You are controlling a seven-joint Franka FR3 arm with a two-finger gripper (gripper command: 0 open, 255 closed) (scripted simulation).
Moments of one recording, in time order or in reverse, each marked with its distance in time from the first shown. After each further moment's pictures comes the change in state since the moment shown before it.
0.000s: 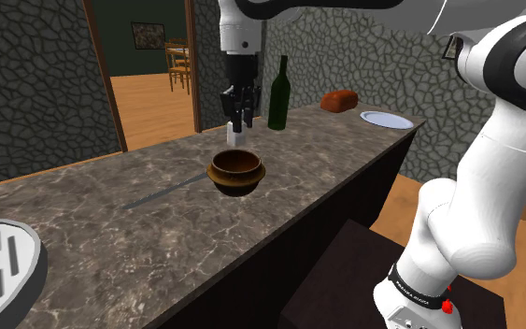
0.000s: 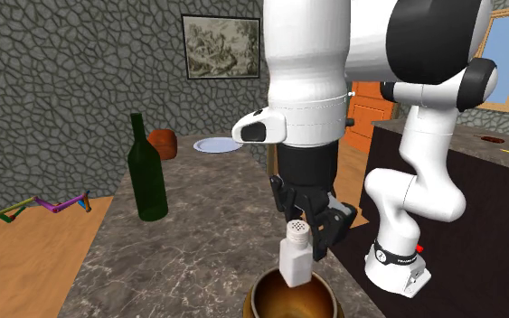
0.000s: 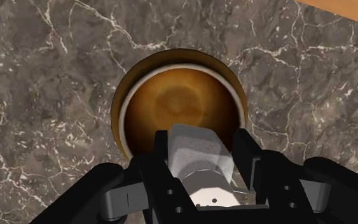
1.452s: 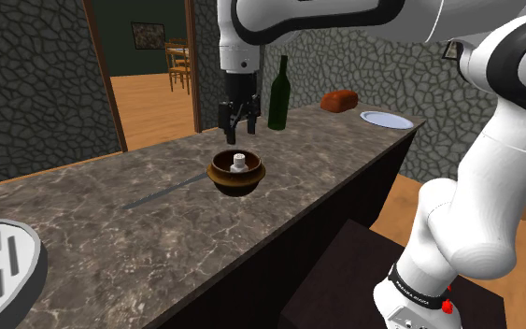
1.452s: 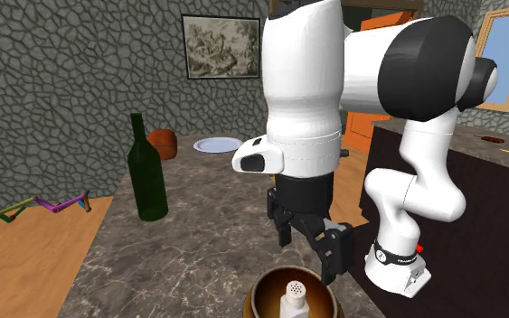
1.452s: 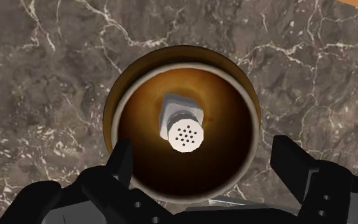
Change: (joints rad) arm 0.000 -0.011 0.000 -0.109 -0.001 0.098 -0.003
